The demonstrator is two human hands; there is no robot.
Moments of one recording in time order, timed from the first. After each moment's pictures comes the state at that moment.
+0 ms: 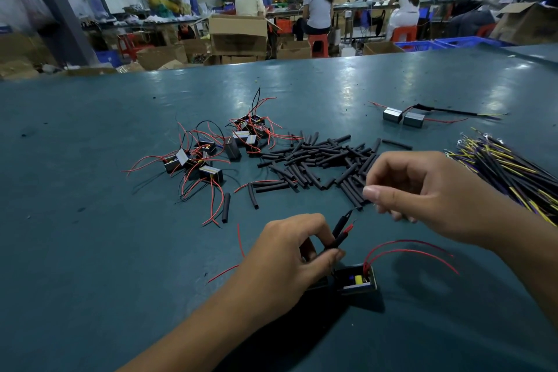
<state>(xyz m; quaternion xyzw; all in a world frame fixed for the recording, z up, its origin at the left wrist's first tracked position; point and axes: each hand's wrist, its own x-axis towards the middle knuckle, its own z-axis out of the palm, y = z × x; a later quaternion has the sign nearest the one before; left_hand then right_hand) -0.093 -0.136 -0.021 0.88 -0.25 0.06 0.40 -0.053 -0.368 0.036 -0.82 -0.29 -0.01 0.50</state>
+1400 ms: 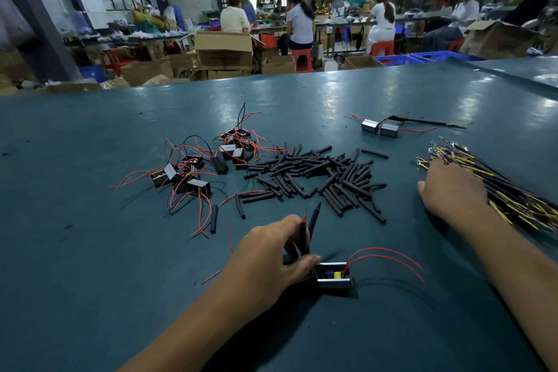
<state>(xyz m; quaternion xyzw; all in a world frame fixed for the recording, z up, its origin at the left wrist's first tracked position) -0.085 -0.133 -0.028 0.90 -0.24 0.07 0.35 0.022 -0.452 -0.022 -0.97 0.21 -0.09 0.01</state>
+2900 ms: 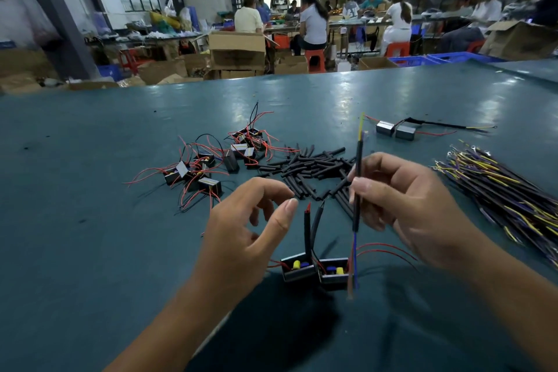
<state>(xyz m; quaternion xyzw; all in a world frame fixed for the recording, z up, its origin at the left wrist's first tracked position) -0.088 -0.113 0.002 0.81 -0.23 0.29 0.46 -0.062 -0.341 0.022 -0.64 -0.22 -0.01 0.74</state>
